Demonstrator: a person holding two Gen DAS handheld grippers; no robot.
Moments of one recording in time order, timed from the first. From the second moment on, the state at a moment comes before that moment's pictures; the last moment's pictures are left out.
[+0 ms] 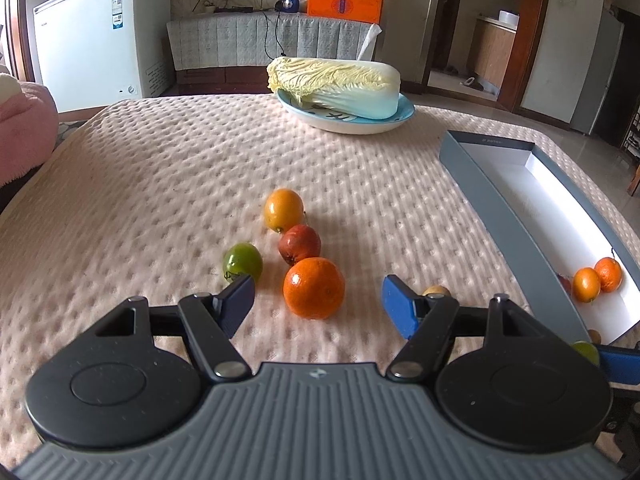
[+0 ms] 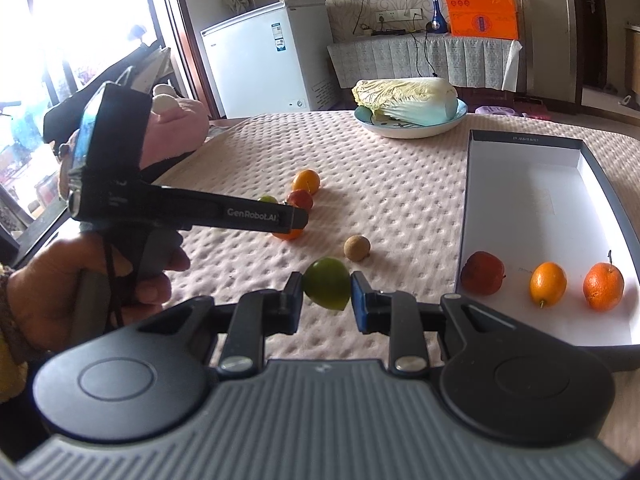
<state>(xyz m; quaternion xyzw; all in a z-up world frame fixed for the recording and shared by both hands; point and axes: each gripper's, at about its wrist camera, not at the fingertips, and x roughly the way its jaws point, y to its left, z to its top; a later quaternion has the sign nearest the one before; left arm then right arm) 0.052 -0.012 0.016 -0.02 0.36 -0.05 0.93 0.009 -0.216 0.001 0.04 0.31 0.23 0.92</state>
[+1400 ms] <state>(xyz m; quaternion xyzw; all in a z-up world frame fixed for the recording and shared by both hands) 0.065 -0.019 0.003 -0.03 0.38 -0.05 0.92 0.017 -0.209 -0.003 0.04 0.32 0.23 0.92</state>
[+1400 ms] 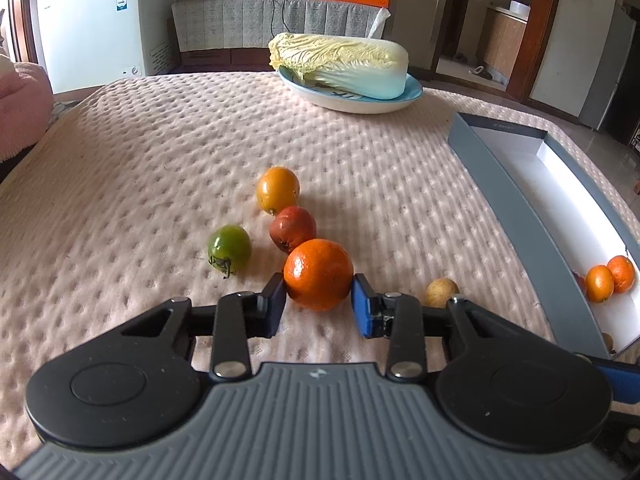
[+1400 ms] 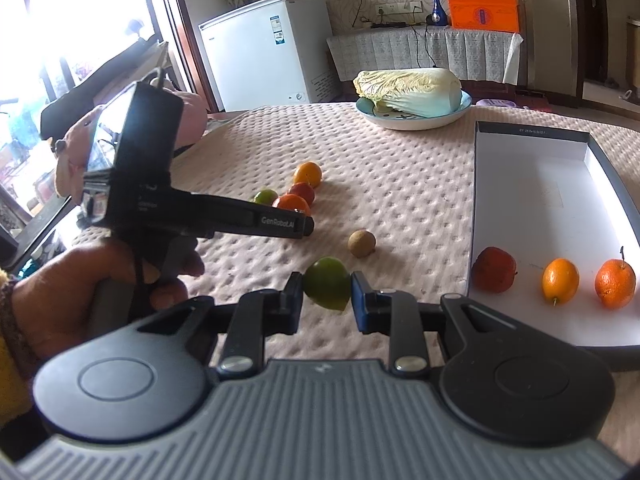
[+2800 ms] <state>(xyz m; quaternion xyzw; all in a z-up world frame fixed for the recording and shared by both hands) 0.030 -0.001 0.047 -0.03 0.34 -0.06 0.94 0.004 -0.205 0.009 0.03 0.30 0.23 0.93</state>
